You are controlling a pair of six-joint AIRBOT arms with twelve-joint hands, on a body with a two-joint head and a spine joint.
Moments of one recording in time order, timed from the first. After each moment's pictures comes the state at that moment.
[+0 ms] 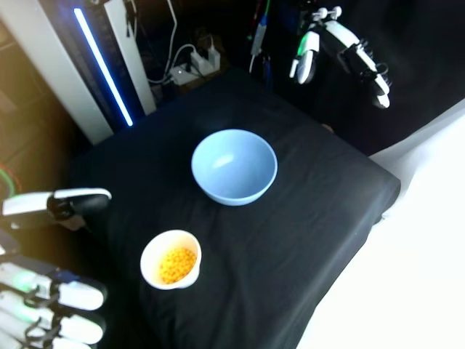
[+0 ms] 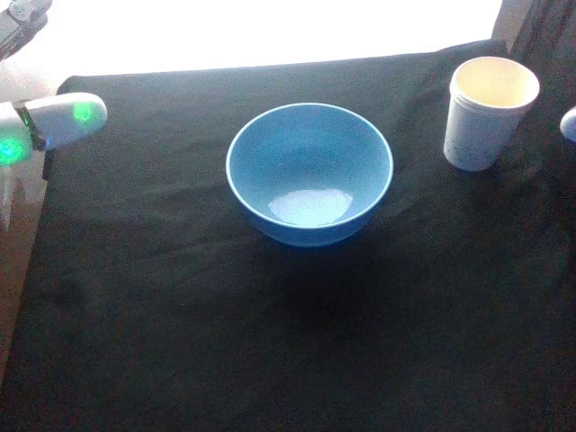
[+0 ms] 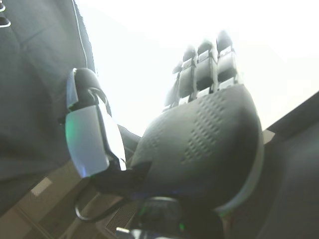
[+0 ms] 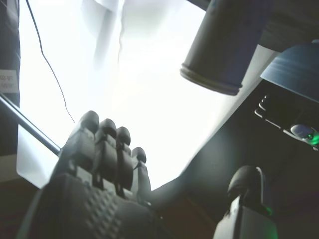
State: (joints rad) left arm 1.05 -0.95 1.23 -0.43 -1.12 0.59; right arm -1.11 -1.02 1.35 0.38 1.27 -0.23
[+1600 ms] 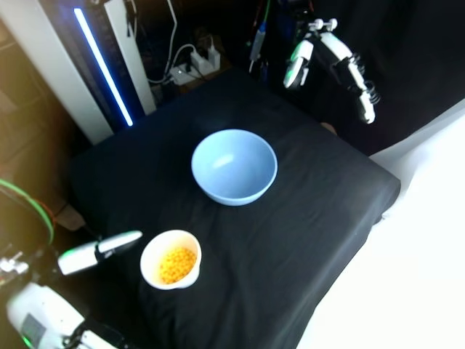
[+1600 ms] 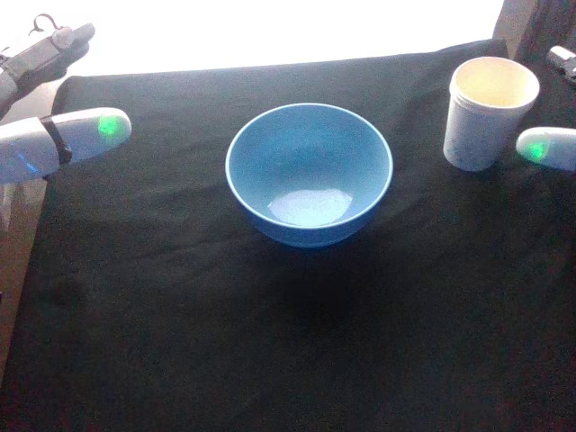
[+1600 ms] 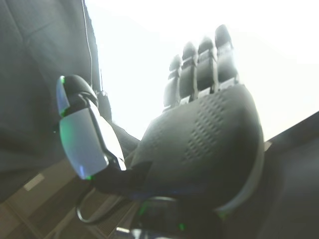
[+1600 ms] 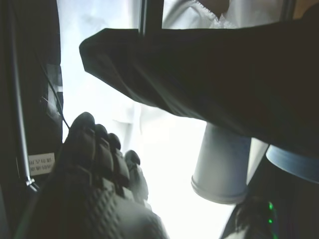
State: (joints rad) left arm 1.04 -1.00 1.26 -0.37 -1.10 0.53; right arm -1.09 -1.25 1.65 0.43 0.84 -0.14
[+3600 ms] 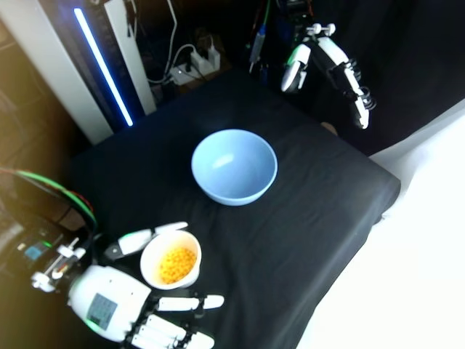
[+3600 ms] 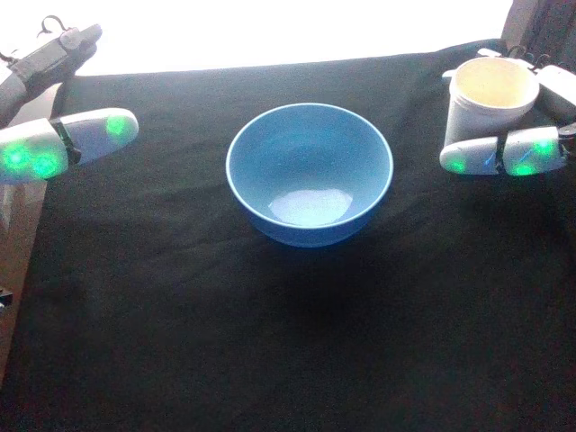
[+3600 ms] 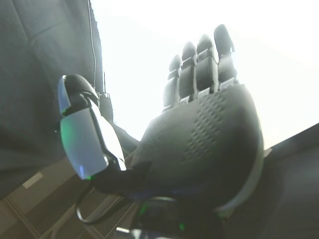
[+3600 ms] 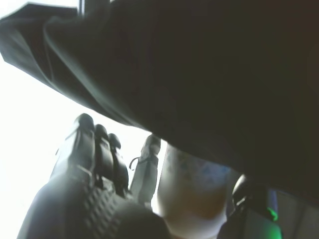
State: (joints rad) left arm 1.04 -1.02 1.28 -0.37 -1.10 0.52; right arm -0.92 -1.34 1.73 0.20 0.73 -0.10
